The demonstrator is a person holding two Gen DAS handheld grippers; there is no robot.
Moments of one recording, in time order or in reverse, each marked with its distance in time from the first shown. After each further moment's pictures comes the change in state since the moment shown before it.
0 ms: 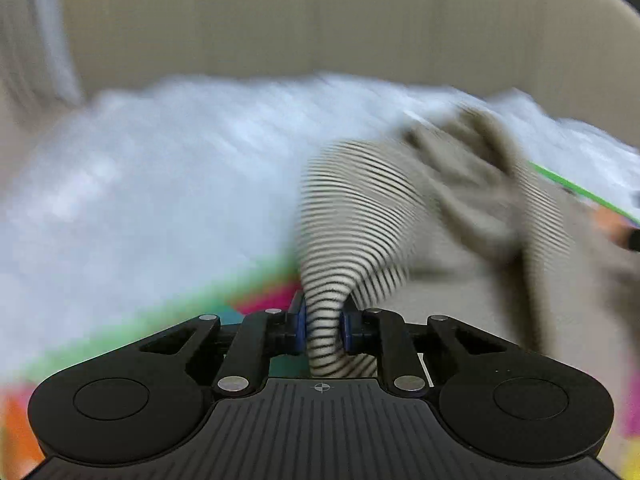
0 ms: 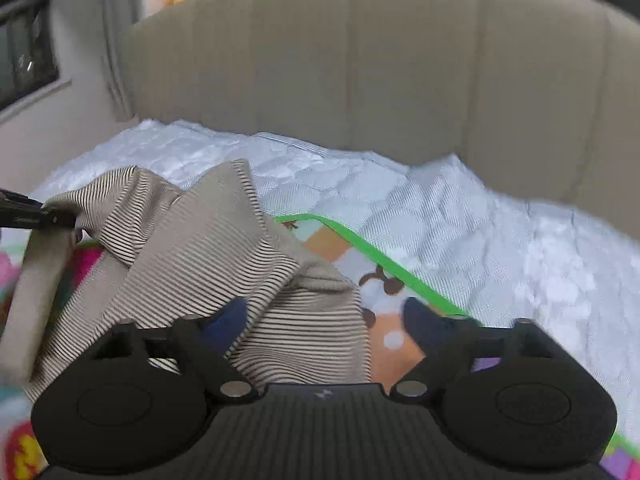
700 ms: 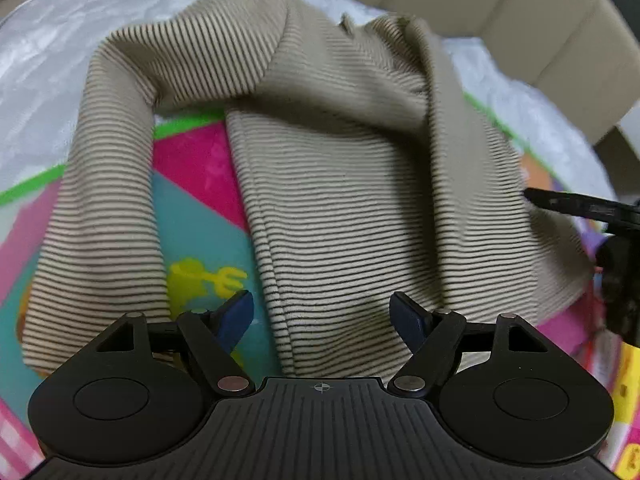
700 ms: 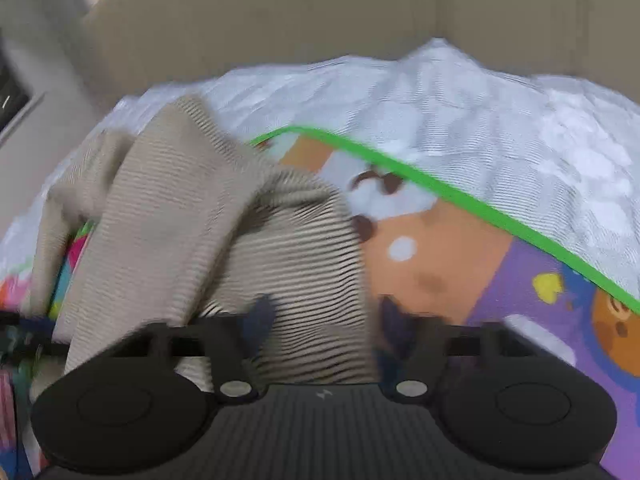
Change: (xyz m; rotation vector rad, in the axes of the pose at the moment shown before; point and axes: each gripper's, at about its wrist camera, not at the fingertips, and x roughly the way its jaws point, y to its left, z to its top) left arm -0.017 -0.044 -0.058 -0.137 0.307 -0.327; right arm 0.038 -0.003 -0.035 0.089 0.211 0.081
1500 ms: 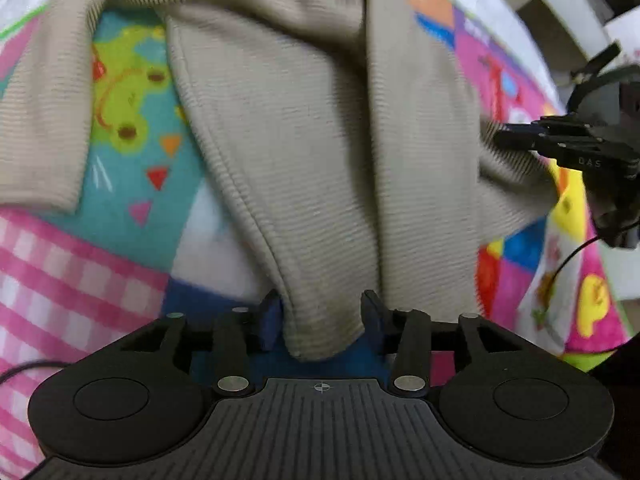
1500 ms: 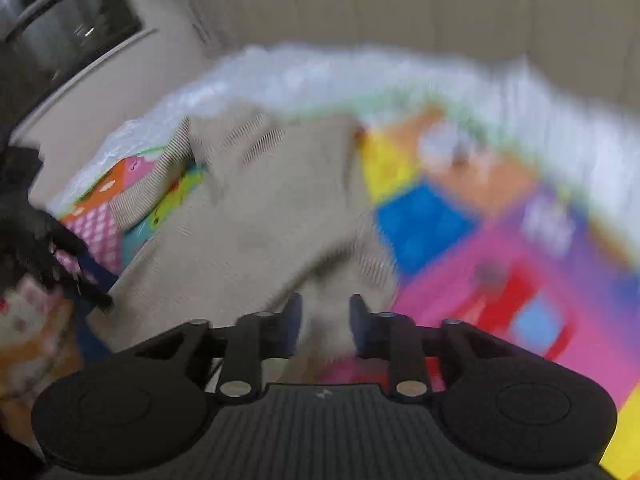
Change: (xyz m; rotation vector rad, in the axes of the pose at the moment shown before) left arm -0.073 -0.011 -0.097 0.120 0.271 -0.218; right arm -0.133 0.058 -0.079 -0.320 -0.040 0.124
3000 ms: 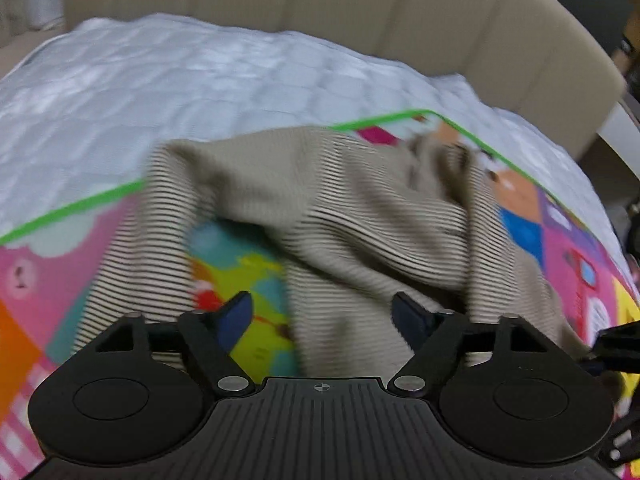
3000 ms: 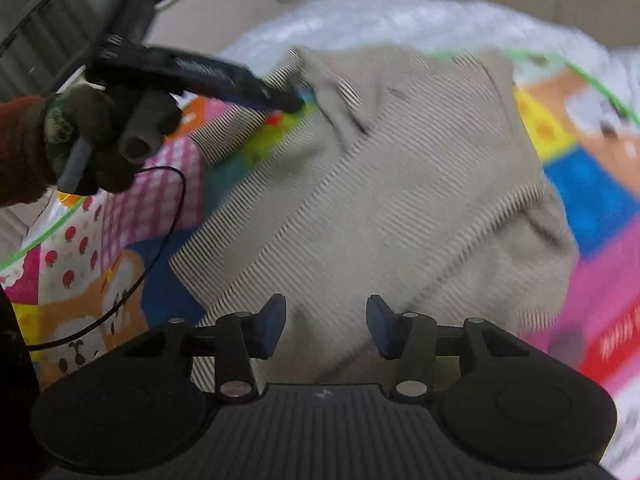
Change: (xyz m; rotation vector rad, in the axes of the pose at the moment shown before) left arm -0.020 0.042 0.065 -0.061 -0.405 0.191; right arm 0.048 0.065 -0.034 0.074 0.192 0.198
